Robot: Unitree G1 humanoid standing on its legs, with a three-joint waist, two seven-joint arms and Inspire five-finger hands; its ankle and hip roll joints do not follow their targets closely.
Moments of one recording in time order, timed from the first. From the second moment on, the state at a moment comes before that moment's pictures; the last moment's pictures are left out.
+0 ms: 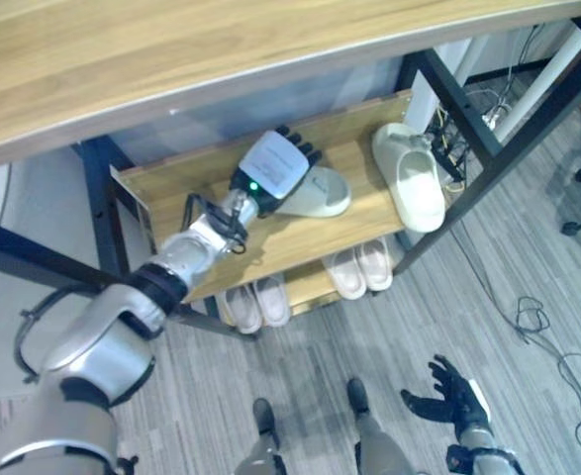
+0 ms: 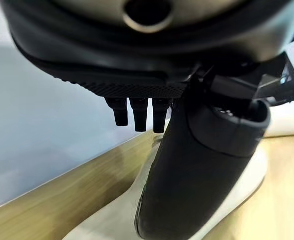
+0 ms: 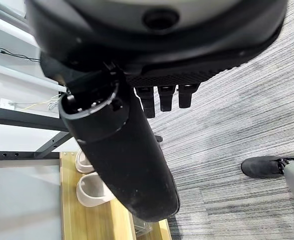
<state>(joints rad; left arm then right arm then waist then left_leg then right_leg) -1.08 0.63 -0.87 0.68 0.95 -0.05 0.38 0.23 -0.36 0.16 0.56 0.32 -0.32 -0.13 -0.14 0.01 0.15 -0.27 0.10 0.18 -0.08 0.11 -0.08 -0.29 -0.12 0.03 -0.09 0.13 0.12</state>
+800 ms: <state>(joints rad) -1.09 0.55 -0.90 0.61 0.94 -0.09 0.36 0.22 -0.36 0.17 0.57 0.32 -0.32 -0.13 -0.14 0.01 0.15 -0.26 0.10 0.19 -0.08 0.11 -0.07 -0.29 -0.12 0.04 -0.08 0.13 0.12</state>
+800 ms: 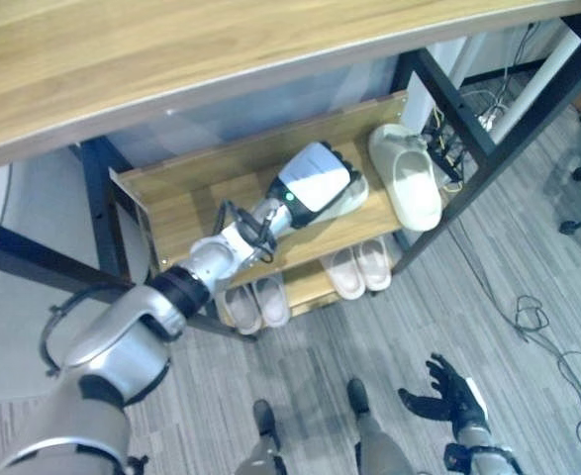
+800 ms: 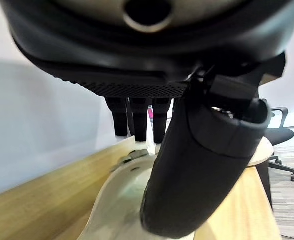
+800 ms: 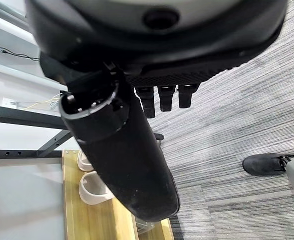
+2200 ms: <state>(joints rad) -1.24 0.29 -0.74 0.97 0.71 0.12 0.43 0.12 -0.36 0.25 0.56 0.32 -0.29 -0.16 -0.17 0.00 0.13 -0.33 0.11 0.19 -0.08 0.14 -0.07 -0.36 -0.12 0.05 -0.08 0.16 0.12</state>
